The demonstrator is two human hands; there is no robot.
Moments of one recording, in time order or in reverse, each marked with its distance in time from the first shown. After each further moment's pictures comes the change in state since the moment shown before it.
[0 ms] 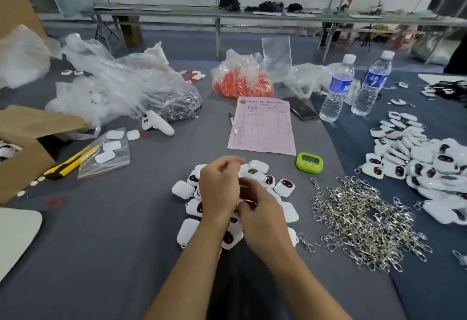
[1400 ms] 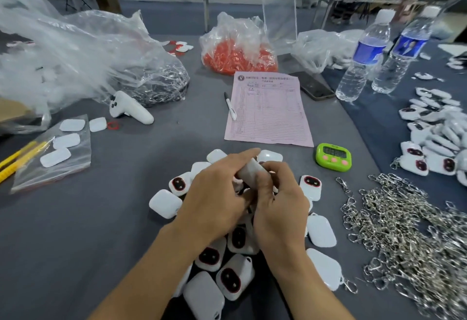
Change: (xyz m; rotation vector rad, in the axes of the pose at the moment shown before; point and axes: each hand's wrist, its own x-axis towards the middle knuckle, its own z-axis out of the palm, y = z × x) left_hand 0.050 -0.040 -0.017 0.521 -0.448 0.416; right_hand 0.065 0.031 0.022 -0.043 0.399 -0.018
